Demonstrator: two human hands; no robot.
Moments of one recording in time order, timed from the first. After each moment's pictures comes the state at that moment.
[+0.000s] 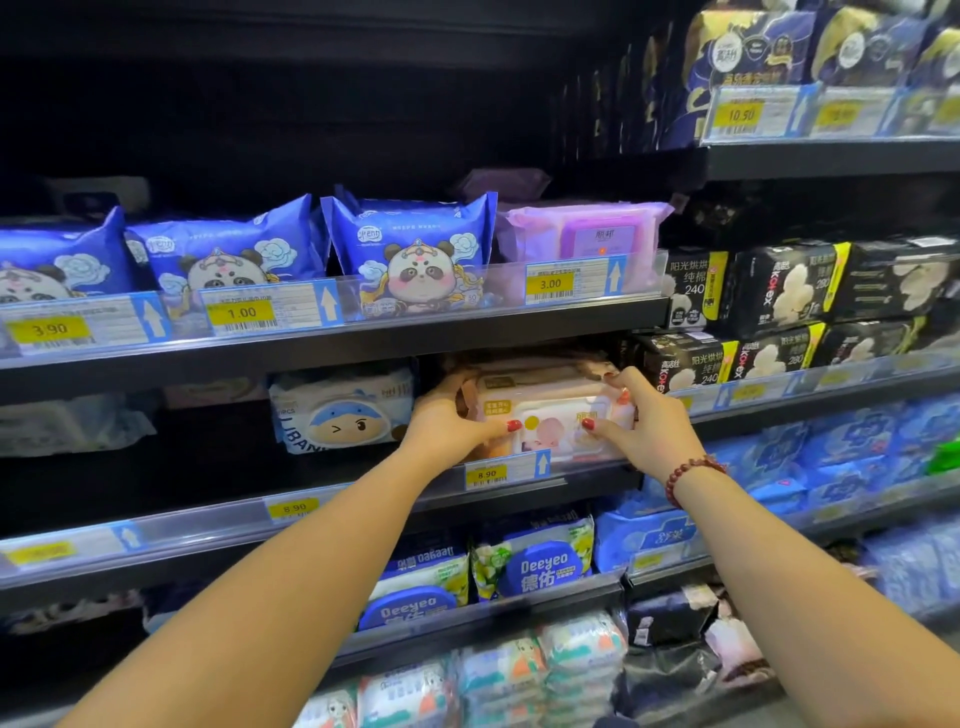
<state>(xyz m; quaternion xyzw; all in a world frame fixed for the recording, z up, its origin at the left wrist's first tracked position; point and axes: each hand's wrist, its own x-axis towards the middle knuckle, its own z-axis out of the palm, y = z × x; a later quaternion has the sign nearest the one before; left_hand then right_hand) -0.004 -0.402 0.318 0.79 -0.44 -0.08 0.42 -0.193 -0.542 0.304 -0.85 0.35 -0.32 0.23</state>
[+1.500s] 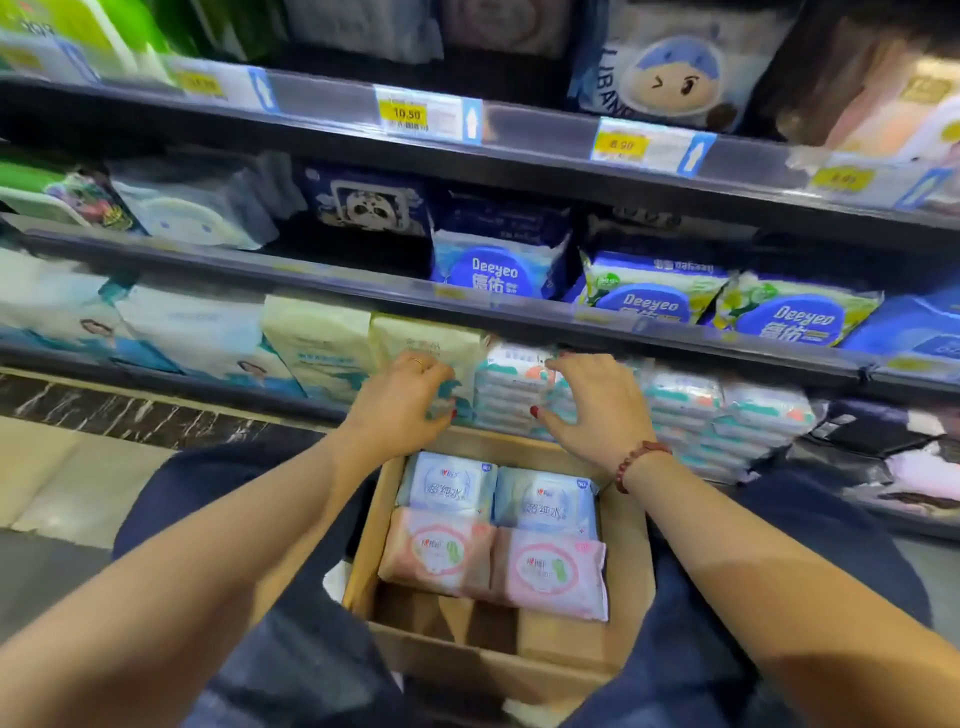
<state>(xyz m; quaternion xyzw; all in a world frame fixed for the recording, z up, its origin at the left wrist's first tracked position) 0.015 -0.036 0.090 0.90 -0.41 -0.01 0.15 -0.110 -0.250 0.097 -0.98 0.10 -0.11 0.13</state>
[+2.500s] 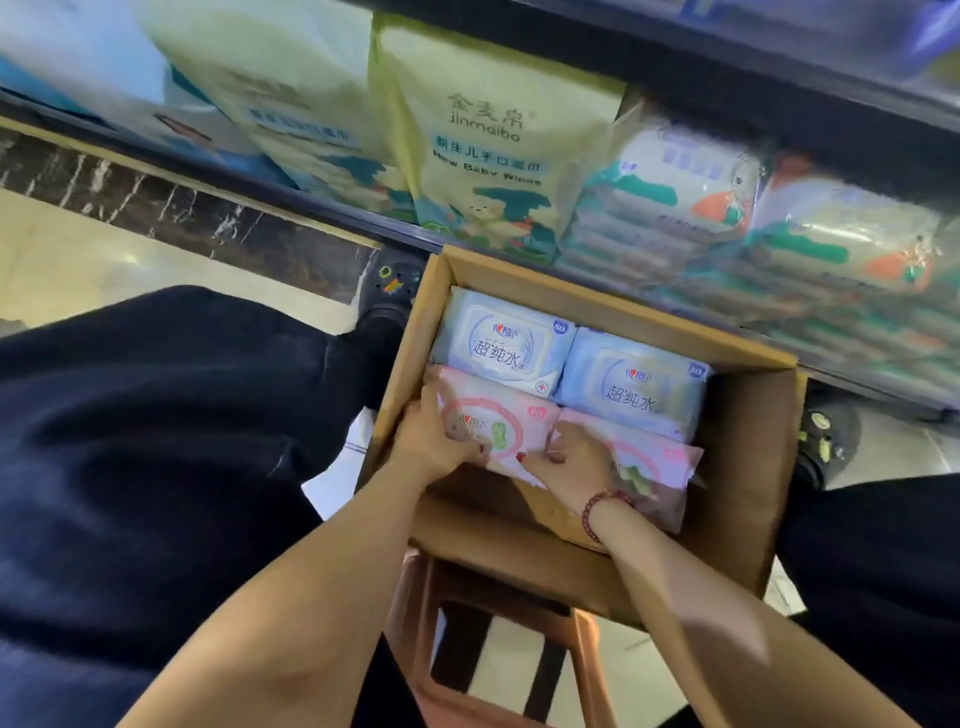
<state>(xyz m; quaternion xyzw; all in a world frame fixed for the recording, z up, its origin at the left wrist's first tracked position) -0.040 0.004 -0.170 0.87 0.07 -0.42 0.26 -0.126 -0.164 -0.161 -0.78 0.35 0.29 0.42</state>
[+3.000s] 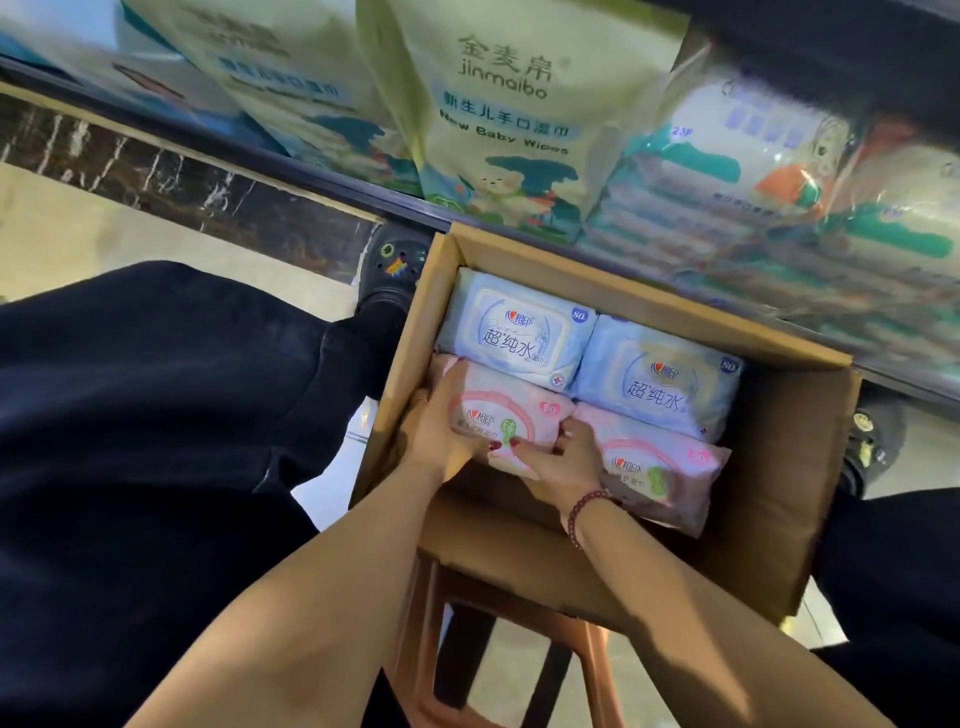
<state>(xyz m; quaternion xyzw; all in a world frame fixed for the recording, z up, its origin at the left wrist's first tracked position) -0.042 -0.001 -0.193 0.87 0.08 -0.39 0.29 -0.117 -0.136 -0.191 -0.65 0.47 0.21 0.55</state>
